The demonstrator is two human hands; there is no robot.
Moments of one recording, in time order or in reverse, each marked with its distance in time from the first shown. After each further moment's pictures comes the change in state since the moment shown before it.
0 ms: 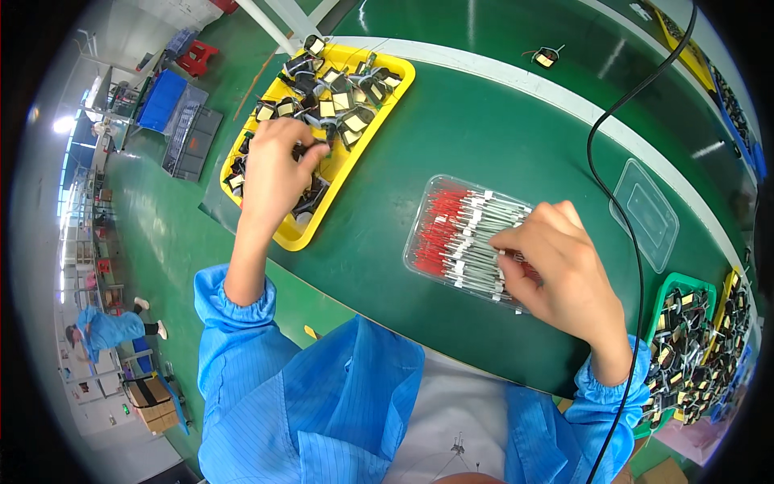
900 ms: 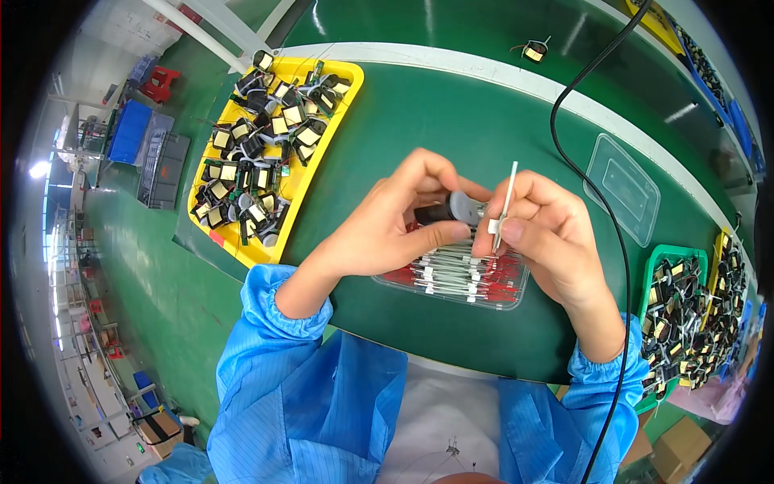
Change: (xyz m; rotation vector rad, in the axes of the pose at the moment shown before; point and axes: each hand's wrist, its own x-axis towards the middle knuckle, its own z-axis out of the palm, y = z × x) left_hand -0.010 0.130 0.051 -1.496 -0.612 0.180; right_hand -0.002 0.010 0.000 1.298 0.171 0.579
